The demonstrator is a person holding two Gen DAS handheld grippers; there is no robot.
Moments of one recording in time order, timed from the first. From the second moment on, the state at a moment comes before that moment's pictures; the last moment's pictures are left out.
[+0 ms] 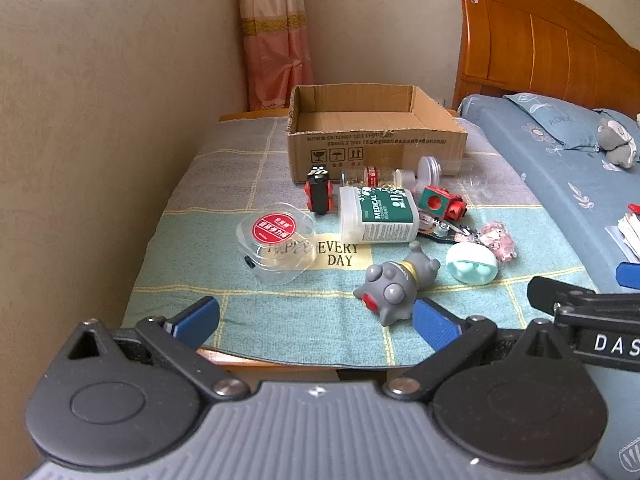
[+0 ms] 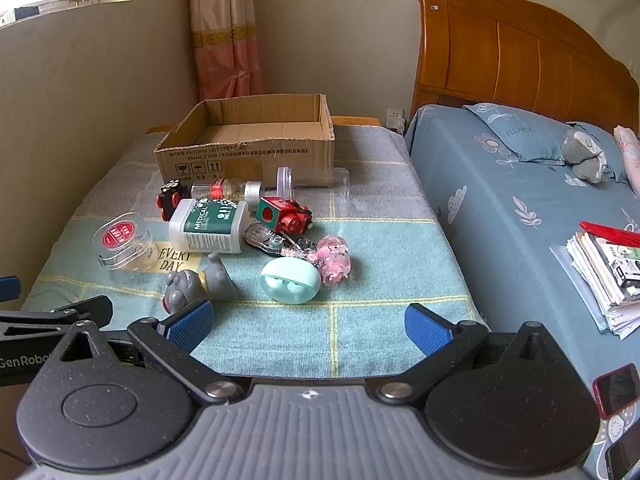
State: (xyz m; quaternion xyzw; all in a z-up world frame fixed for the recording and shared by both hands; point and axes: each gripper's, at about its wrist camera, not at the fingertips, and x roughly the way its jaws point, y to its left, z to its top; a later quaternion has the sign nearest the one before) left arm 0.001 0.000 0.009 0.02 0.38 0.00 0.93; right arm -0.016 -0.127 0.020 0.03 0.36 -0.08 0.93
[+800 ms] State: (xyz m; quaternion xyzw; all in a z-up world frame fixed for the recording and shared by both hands) left arm 0.001 0.000 0.009 0.02 0.37 -0.01 0.93; right arm -0.017 -0.129 0.020 0.03 0.36 -0.08 0.93
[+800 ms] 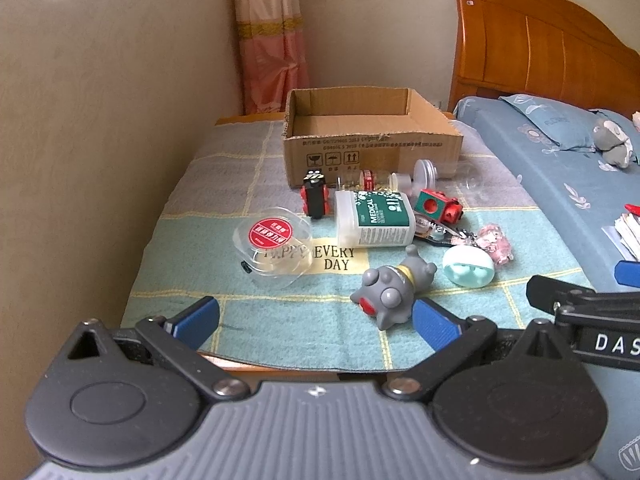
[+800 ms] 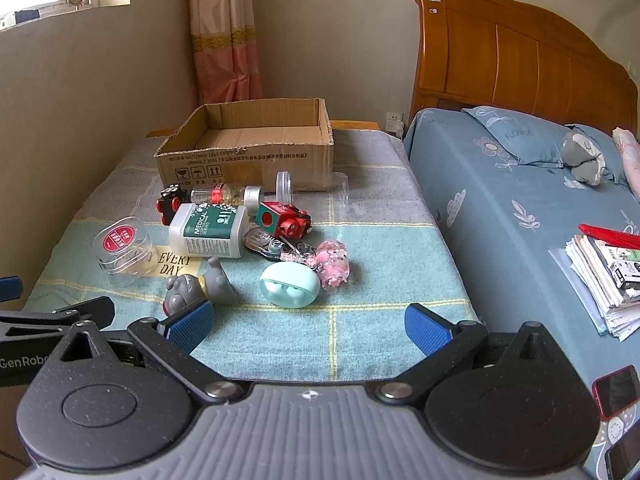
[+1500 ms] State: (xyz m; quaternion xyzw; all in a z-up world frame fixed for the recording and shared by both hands) left arm 0.021 0.023 -0.002 0.05 0.33 -0.05 0.94; right arm -0.014 -0.139 0.021 0.02 0.31 -0.02 0.95
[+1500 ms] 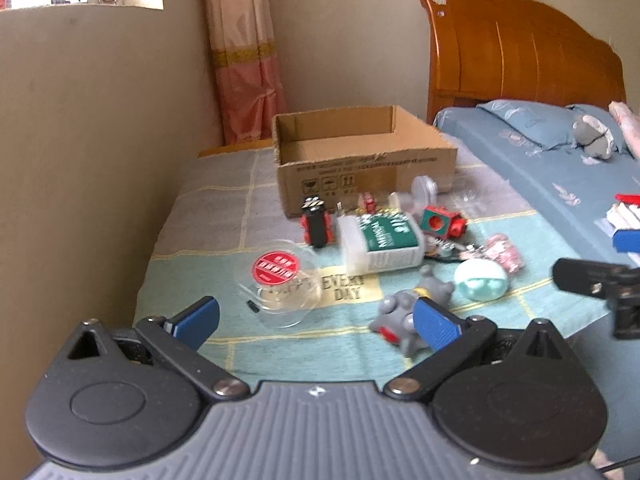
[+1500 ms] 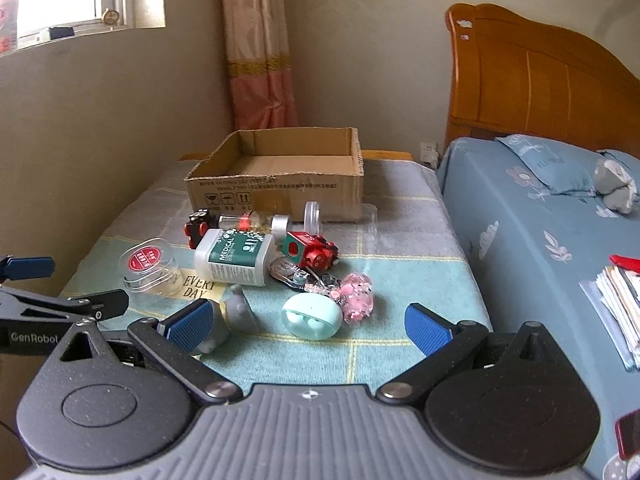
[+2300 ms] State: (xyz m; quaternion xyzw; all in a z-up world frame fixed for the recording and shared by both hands) left arm 0.097 0.052 -0.078 0.05 0.43 -0.07 0.90; right arm 0.060 -0.174 -0.074 0.02 0.43 -0.01 0.90
